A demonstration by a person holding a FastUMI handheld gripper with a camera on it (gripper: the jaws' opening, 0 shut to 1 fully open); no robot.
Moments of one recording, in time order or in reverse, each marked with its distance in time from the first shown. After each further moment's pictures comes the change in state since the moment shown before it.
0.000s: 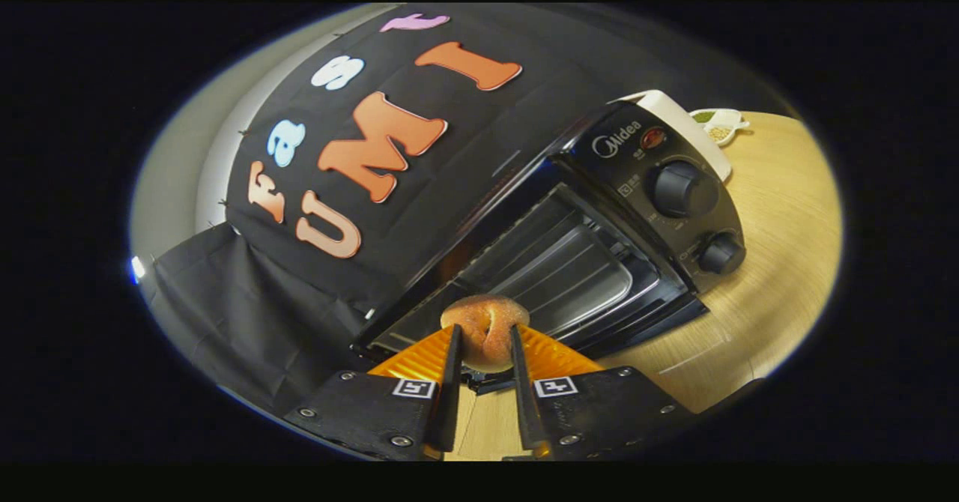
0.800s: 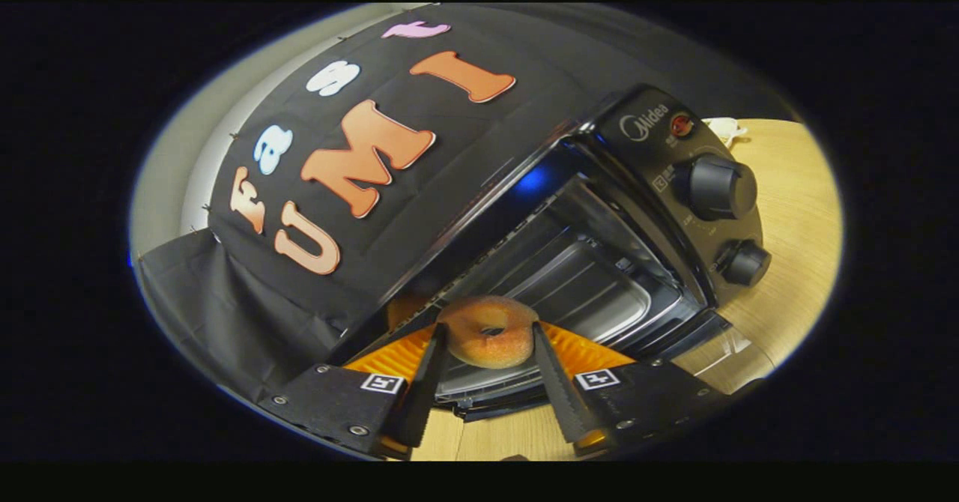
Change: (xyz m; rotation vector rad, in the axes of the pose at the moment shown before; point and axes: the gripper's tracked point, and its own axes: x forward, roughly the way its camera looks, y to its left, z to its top) arm 0.031 -0.007 0.003 -0.048 -0.114 -0.072
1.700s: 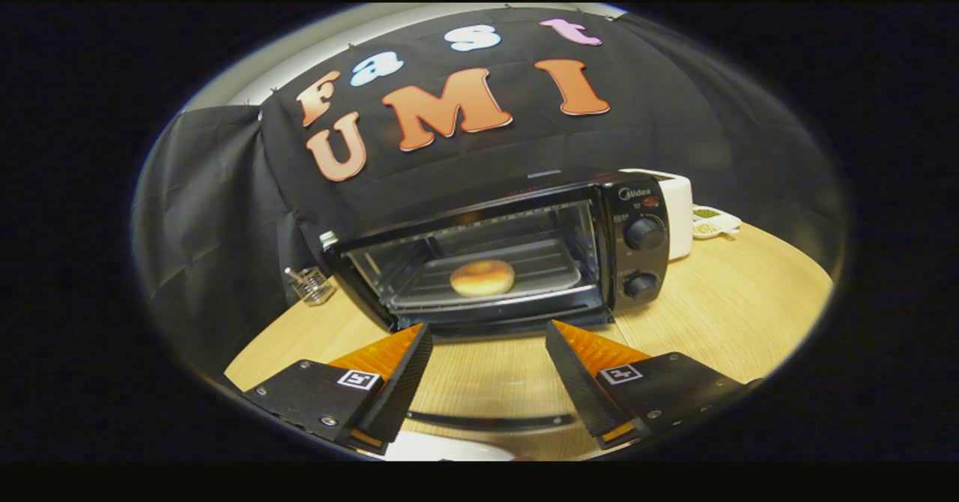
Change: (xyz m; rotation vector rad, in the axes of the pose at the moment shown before) arm -0.126 -0.027 -0.041 -0.571 0.112 -0.098
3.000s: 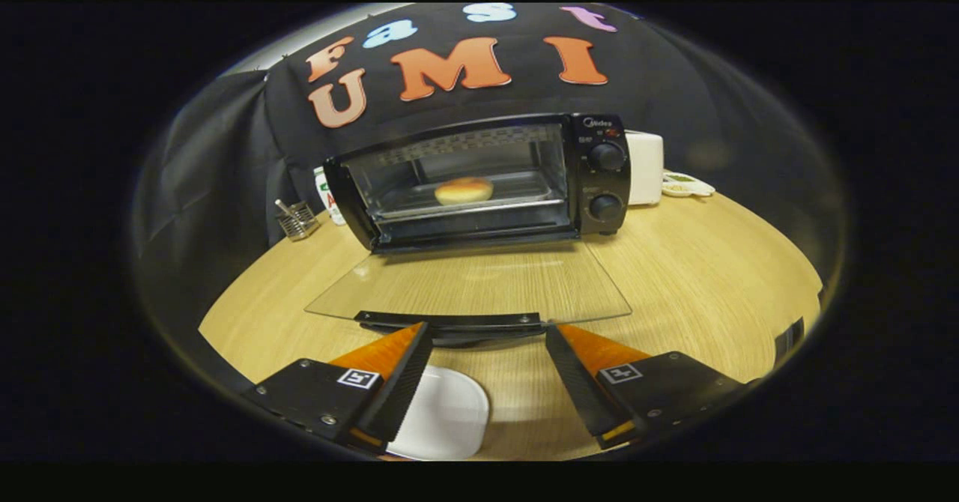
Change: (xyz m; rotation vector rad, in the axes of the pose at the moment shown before) arm -0.042 -0.020 -0.062 -0.092 0.156 -0.072
